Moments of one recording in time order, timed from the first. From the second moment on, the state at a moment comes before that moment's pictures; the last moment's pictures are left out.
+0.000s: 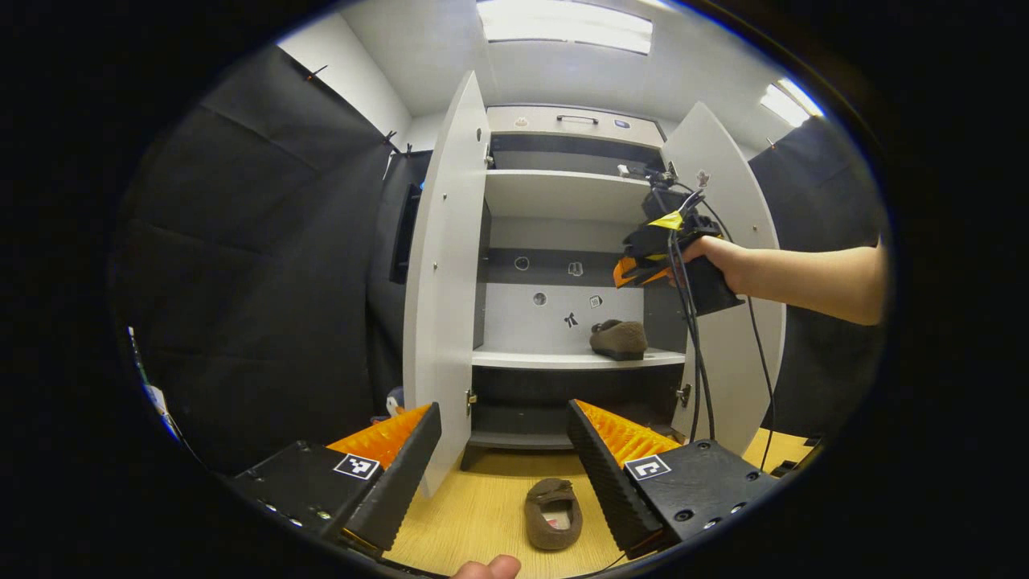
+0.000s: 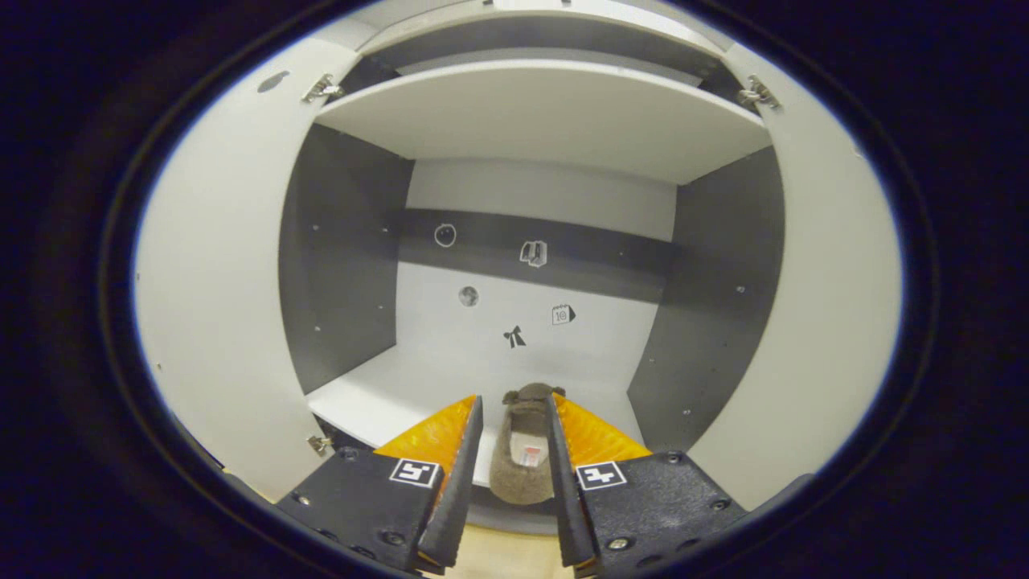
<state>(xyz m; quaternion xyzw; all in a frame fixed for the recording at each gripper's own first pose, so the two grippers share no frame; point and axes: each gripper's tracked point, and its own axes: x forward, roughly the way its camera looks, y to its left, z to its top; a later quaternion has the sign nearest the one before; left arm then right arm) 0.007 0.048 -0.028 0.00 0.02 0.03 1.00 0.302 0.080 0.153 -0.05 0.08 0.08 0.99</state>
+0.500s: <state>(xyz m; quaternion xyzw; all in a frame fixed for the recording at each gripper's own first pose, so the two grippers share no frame) 0.010 0.026 -0.034 -0.01 0.03 -0.01 1.00 0.147 0.059 0.035 -0.01 0.01 0.08 1.00</state>
